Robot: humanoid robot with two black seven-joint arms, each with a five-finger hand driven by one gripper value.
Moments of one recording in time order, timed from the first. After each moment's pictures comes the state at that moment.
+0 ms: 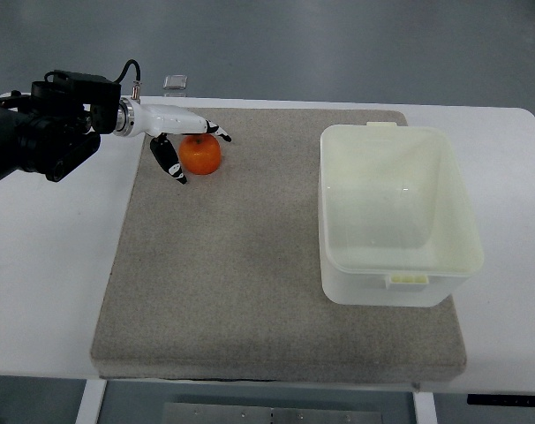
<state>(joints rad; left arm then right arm) -1.31 0.24 0.44 -0.39 1.11 -0.16 -0.61 0.02 0.00 -0.05 0.16 0.04 -0.07 0.15</state>
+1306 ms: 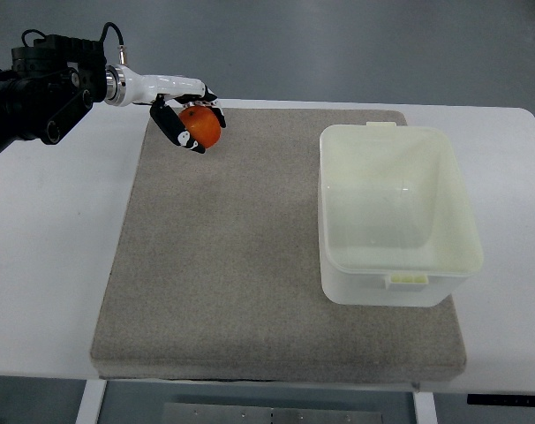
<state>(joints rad) -1.36 0.23 0.35 -0.28 0.88 -0.43 -0.61 0.02 0.00 -0.05 0.16 0.04 -0.07 0.15</state>
